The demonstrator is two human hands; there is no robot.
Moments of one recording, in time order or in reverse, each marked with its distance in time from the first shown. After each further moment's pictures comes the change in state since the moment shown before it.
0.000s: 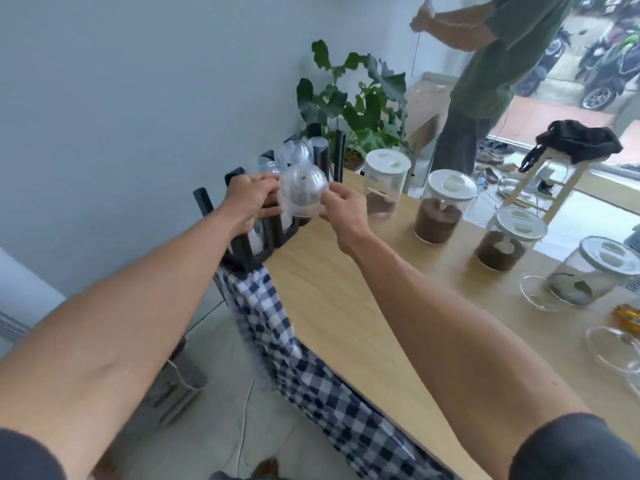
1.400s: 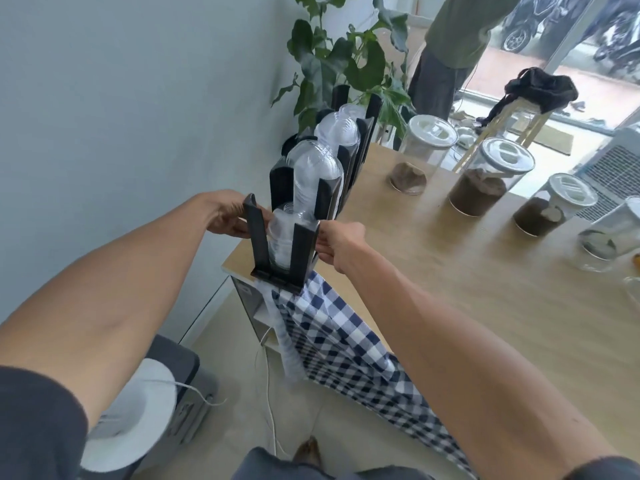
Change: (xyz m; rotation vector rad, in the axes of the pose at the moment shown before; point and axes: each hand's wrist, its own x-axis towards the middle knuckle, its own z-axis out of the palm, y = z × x) left_hand 0.190 -0.061 -0.178 0.422 -0.579 -0.534; right_hand 0.055 0.075 0.197 -0.007 0.383 0.644
